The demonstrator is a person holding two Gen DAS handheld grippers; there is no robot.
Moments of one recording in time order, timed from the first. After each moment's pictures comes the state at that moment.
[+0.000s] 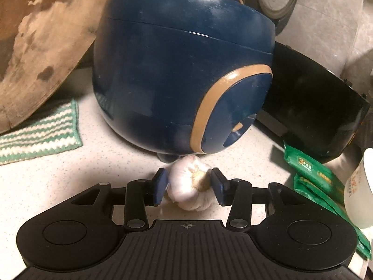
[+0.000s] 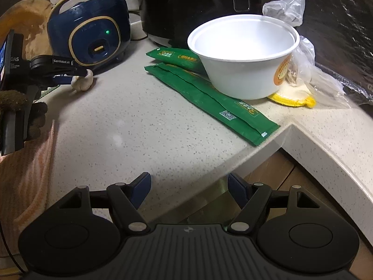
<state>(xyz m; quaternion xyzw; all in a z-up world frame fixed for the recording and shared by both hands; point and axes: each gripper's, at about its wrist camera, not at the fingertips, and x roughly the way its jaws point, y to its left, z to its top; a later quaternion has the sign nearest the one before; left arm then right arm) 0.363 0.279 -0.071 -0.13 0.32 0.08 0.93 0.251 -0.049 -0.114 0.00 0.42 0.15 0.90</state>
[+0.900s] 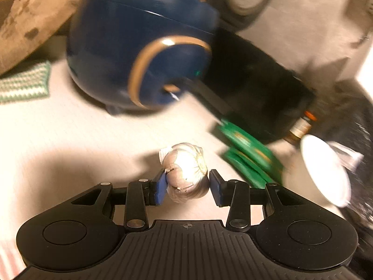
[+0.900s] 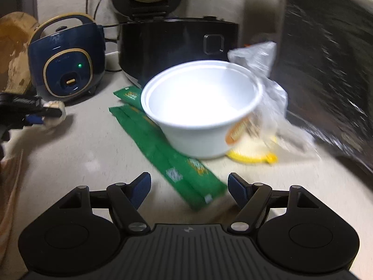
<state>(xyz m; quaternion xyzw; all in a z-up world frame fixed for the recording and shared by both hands) 0.308 0.226 -0.068 -0.22 0.32 -0.01 0.92 0.306 -0.082 -0.096 -0.04 0.34 0.12 0.93</state>
